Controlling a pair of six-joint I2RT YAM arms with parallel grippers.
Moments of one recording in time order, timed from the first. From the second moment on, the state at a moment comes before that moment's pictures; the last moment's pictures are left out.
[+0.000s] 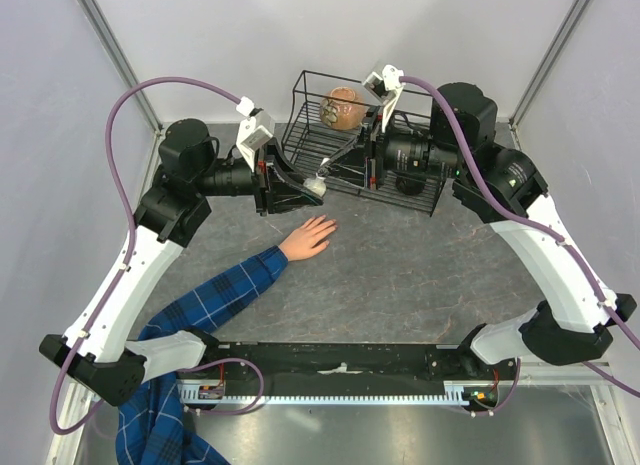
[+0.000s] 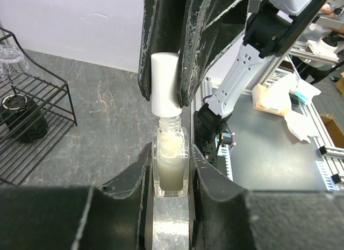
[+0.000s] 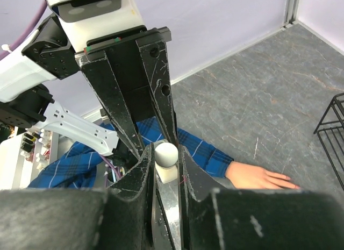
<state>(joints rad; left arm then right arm) -0.49 1.16 1.42 -0.30 1.04 -0.16 0.74 1.42 1.98 -0.70 -0.51 0.24</state>
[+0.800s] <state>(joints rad) -0.49 1.15 1.42 -0.33 1.01 -0.15 0.72 1.39 1.94 -0.67 -0.52 0.24</state>
